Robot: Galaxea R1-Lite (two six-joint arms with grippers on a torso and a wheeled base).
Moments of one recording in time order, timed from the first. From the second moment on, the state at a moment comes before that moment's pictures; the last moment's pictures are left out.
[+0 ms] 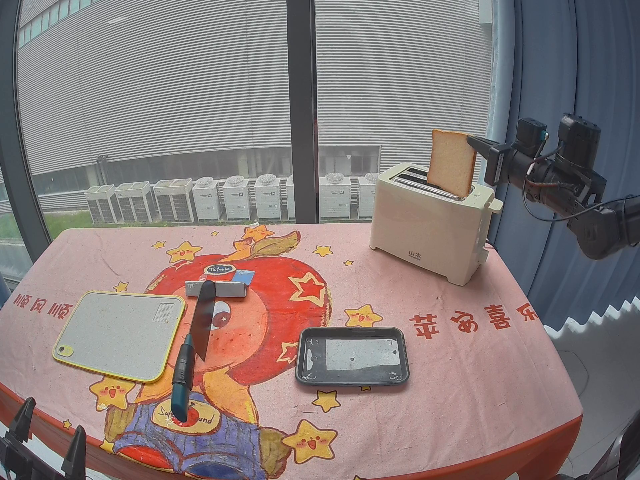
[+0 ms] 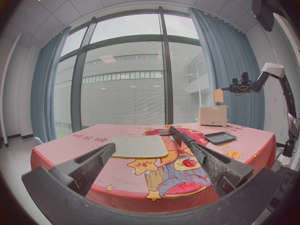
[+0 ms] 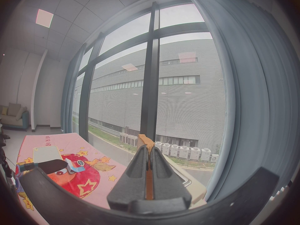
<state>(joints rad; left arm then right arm) -0.01 0.02 -0.02 0.00 -0.02 0.01 0.19 1.89 -1.17 -0.75 0.25 -0.03</state>
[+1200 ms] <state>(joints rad) -0.01 0.02 -0.02 0.00 -0.02 0.01 0.32 1.47 -0.56 -0.84 0.25 -0.01</state>
